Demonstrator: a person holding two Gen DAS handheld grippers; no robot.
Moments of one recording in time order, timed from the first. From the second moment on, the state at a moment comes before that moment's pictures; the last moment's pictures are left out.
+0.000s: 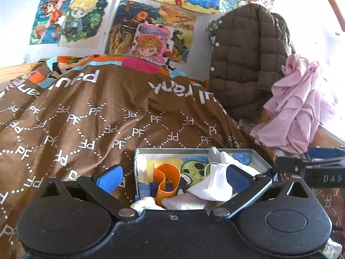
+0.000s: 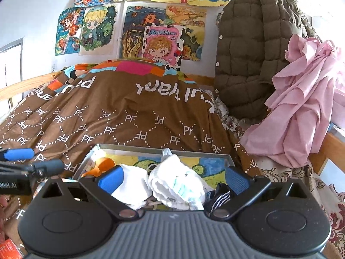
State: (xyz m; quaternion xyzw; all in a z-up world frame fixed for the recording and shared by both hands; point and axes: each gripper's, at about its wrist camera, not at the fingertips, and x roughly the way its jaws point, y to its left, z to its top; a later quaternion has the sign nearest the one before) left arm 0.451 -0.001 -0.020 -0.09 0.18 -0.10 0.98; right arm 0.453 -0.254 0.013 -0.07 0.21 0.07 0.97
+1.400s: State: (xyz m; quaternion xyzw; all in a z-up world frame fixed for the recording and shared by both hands) left arm 0.363 -0.016 -0.032 -0.11 0.17 -0.02 0.98; right arm 0.386 -0.284 -0.004 -0.03 0.20 0.07 0.98
